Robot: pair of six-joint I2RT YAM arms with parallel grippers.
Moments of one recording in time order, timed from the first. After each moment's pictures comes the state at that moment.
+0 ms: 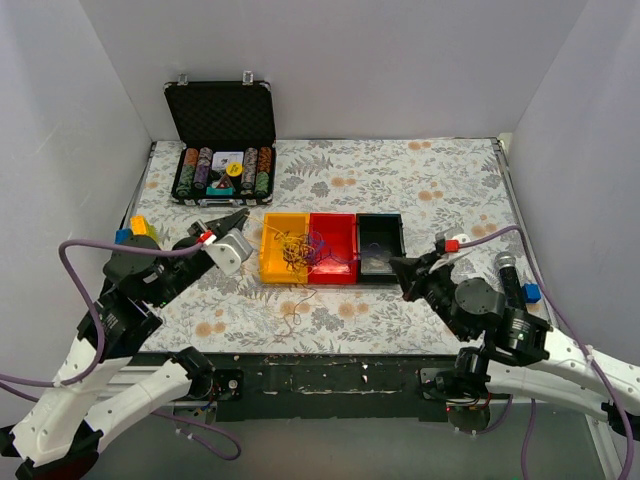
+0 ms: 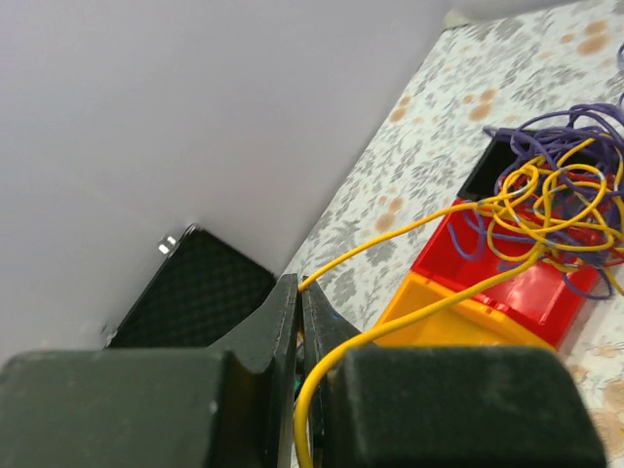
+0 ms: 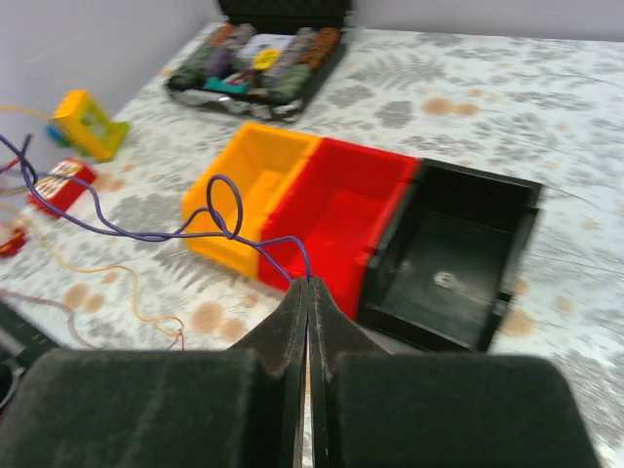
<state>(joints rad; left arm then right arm) -0.71 0.66 1.12 -0.42 0.11 0.68 1.21 0.51 0.62 -0.20 0.58 0.32</state>
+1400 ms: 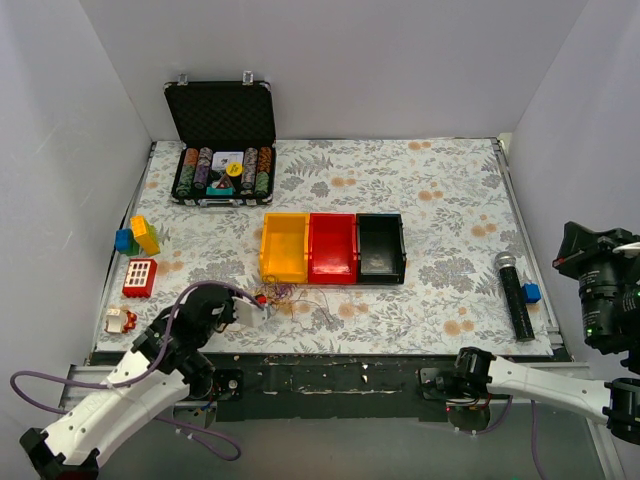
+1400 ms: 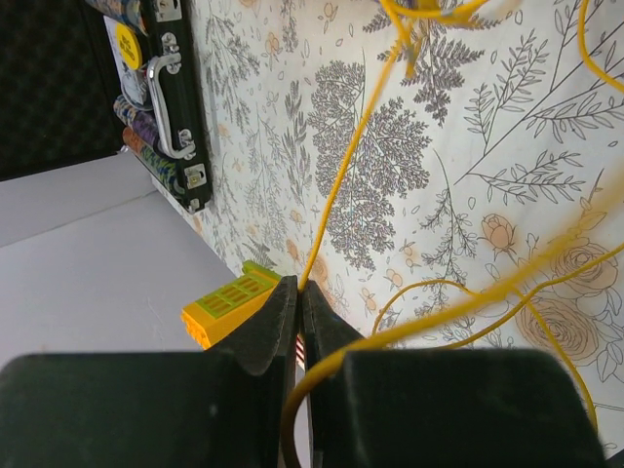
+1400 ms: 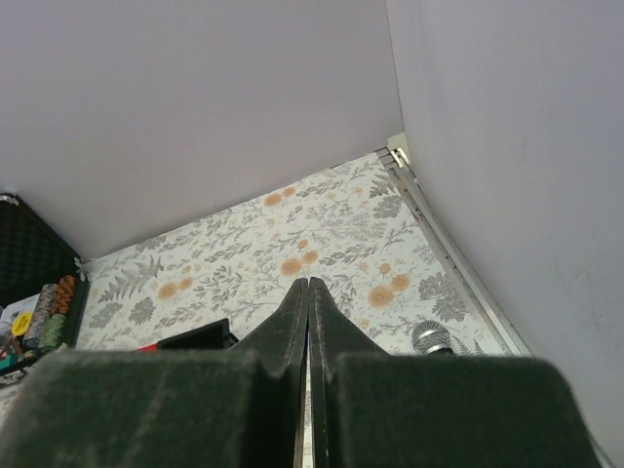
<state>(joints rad) -0.71 0.41 0.45 -0.74 -0.38 1.08 1.21 0.43 1.34 -0.80 1.40 0.21</state>
